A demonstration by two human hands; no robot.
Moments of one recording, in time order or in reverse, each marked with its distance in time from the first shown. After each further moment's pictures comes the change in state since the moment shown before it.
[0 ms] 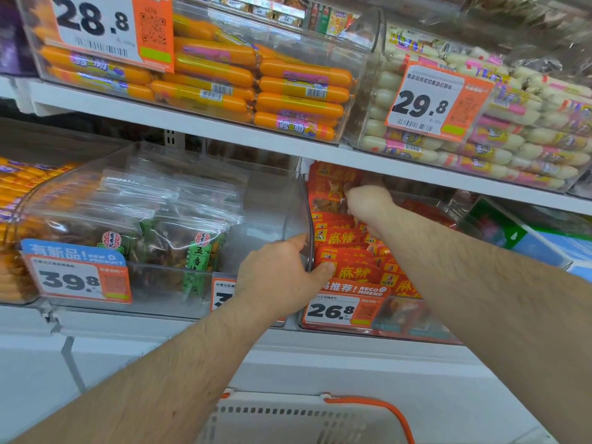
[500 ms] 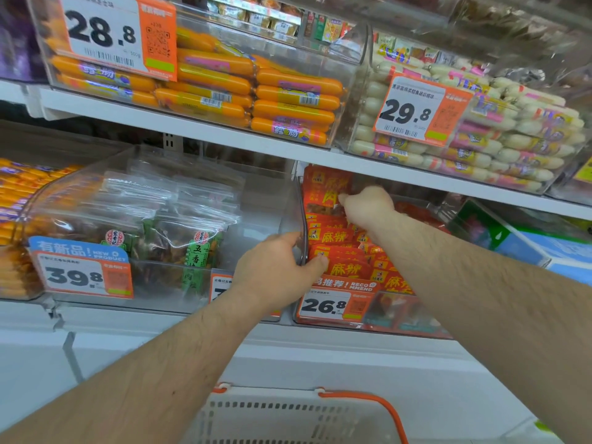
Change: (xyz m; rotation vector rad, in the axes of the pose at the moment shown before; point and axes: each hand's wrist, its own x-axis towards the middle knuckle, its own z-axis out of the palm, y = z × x) left_hand -0.001 -0.003 0.000 -0.195 0.021 -0.004; right_hand -0.014 0.003 -0.009 -0.151 0.097 0.030
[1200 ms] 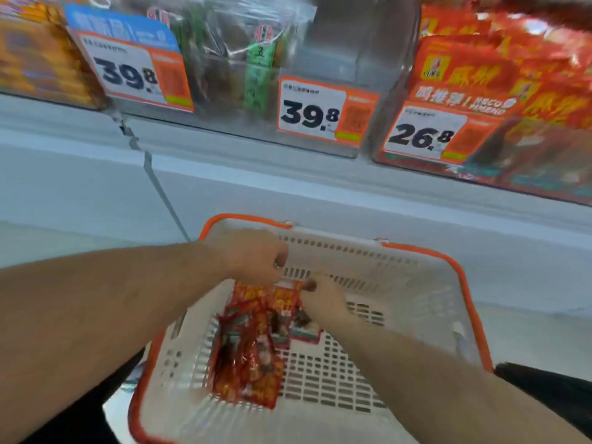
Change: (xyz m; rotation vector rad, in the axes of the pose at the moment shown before) left_hand -0.134 -0.156 0.043 0.619 -0.881 -0.044; right_hand -0.268 0.189 0.248 -0.022 -0.754 0.137
